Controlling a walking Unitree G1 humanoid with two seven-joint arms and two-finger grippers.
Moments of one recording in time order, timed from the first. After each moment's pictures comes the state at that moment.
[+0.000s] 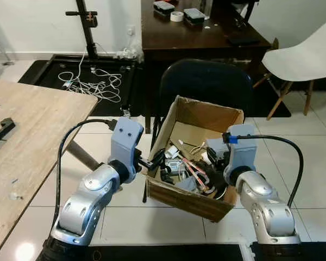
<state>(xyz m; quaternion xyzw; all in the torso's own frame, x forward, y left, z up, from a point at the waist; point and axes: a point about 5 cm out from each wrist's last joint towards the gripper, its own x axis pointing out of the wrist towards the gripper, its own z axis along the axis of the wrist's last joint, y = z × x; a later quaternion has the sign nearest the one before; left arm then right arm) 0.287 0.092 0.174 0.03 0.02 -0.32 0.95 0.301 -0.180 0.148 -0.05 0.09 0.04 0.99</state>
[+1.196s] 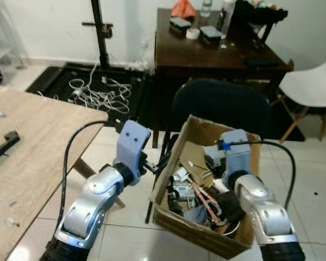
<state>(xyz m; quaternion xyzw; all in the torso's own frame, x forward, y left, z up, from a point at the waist) 0.286 0.089 0.166 0.06 0.01 -0.34 0.94 0.310 -0.176 0.135 -0.09 0.11 0.09 0.99</state>
